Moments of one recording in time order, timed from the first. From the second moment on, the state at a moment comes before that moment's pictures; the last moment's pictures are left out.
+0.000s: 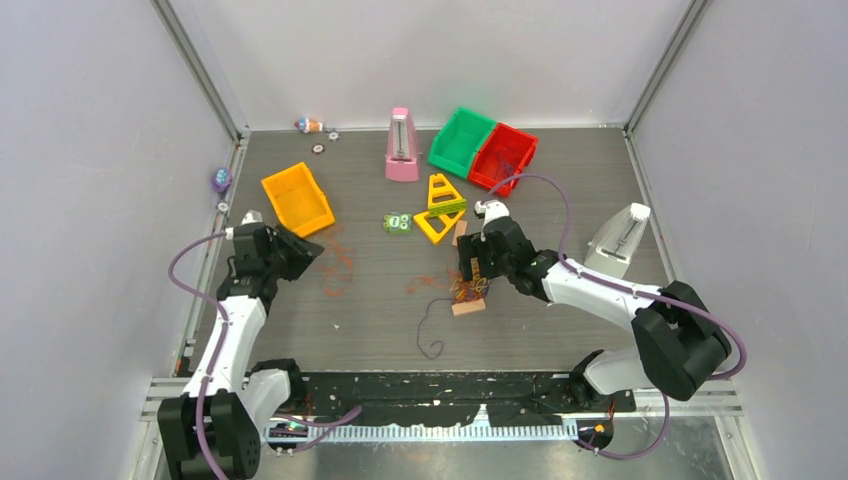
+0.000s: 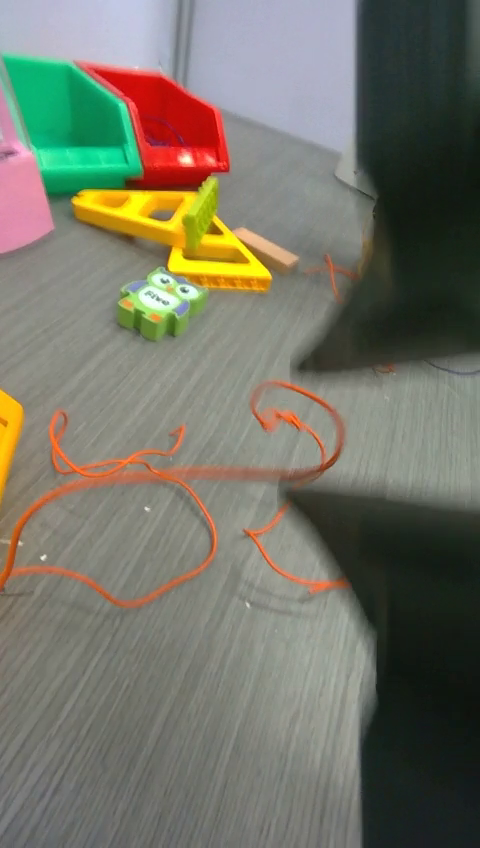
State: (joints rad) left arm 0.10 0.95 0.57 -0.28 0.23 -0.83; right arm 0.66 1.37 0.71 -0.08 0.17 0.30
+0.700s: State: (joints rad) left arm -0.11 1.42 0.91 -0.66 -0.12 -0.61; right arm 0.66 1.37 0.75 -0.08 0.00 0.29
